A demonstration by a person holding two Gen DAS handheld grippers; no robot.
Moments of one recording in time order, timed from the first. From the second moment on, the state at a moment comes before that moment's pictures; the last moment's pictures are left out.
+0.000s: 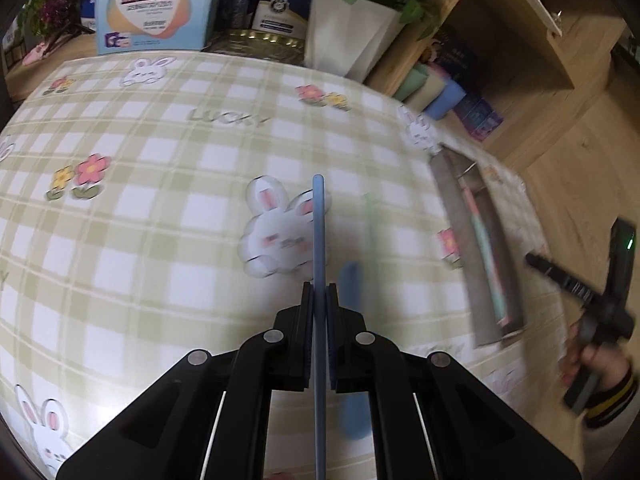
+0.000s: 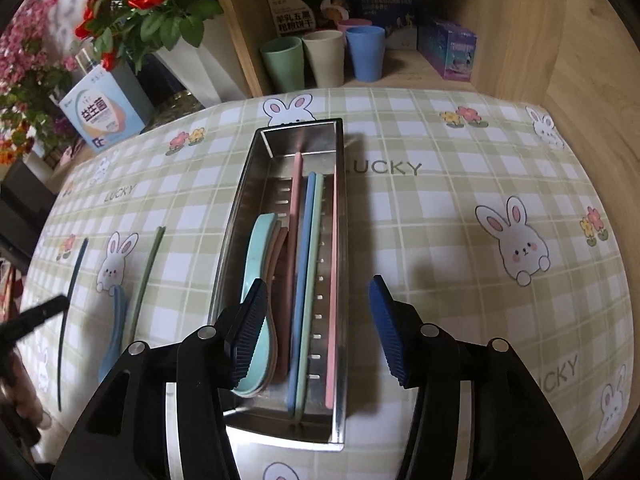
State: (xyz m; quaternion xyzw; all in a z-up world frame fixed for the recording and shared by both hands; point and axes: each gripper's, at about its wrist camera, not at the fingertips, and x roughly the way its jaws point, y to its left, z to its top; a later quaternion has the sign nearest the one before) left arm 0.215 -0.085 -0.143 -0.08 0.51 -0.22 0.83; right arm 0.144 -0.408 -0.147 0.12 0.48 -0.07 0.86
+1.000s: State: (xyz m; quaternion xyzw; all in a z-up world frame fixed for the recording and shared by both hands) left arm 0.258 -0.358 -0.182 -0.04 0.59 -0.26 0.77; right arm 0.096 -0.493 -0.172 0.24 0.46 -0.10 0.85
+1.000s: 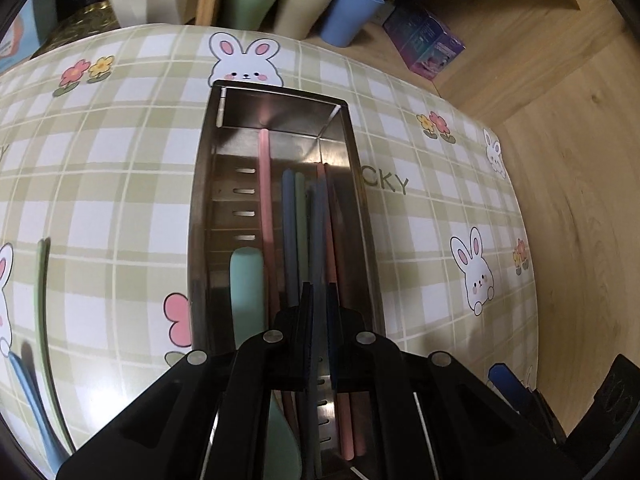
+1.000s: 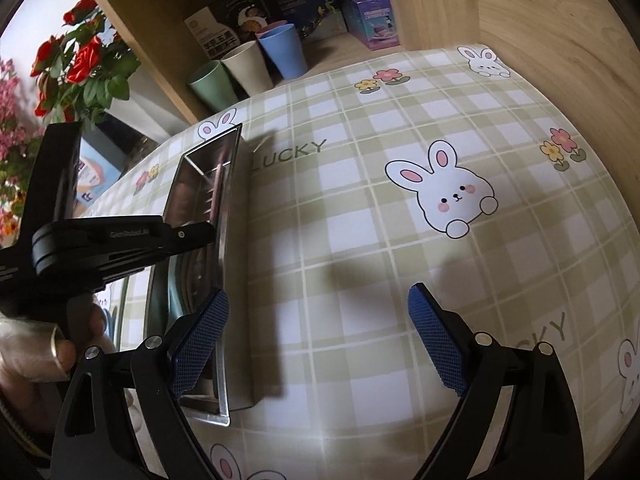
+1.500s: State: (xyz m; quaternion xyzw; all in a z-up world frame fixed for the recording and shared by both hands) left arm 0.247 -0.251 -0.124 0.01 0.51 -0.32 0.80; right arm 0.092 -0.442 -0.158 0.24 0.45 -0.10 0.86
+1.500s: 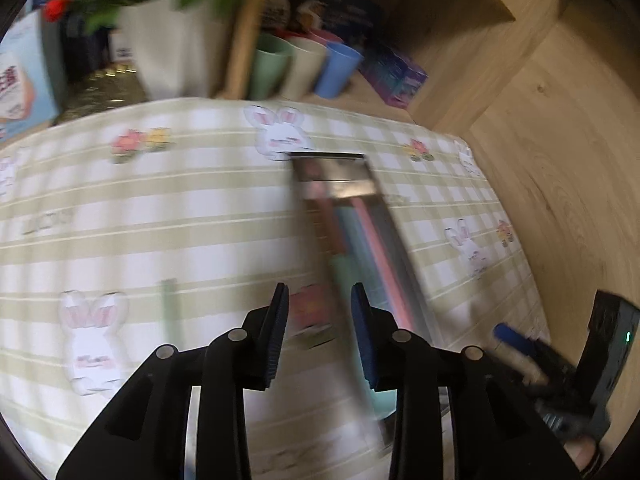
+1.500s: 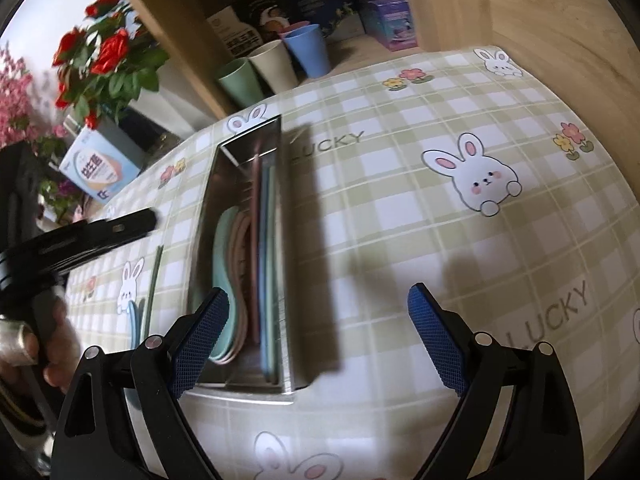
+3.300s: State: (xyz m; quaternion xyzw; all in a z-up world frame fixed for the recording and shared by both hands) left arm 0.172 -0.096 -0.177 0.02 0.51 -0.21 0.83; right arm 0.091 -0.357 -0.150 0.22 0.45 -0.08 0.86
